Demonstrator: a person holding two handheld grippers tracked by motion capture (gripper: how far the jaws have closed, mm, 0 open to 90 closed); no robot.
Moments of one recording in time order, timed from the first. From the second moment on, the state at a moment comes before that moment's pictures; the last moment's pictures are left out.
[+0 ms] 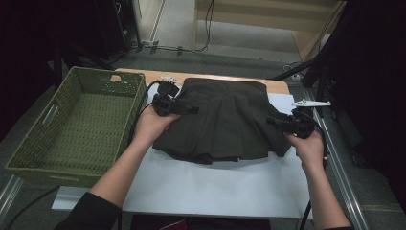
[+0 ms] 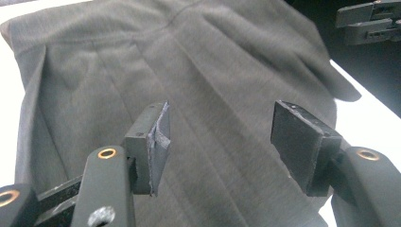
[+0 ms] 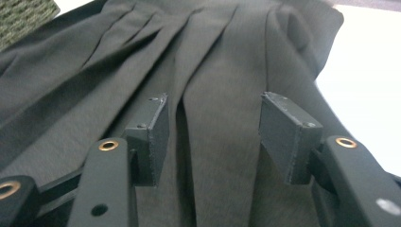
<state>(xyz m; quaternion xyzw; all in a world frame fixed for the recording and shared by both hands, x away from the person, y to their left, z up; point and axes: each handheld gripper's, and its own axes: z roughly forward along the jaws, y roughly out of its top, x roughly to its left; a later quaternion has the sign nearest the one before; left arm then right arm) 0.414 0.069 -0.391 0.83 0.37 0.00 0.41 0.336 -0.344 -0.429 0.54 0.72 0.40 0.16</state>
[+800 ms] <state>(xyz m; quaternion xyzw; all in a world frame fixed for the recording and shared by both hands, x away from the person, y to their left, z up) 0.383 0.069 -0.430 0.85 0.35 0.01 0.40 0.309 -0.362 -0.469 0.56 0.73 0.37 0.15</state>
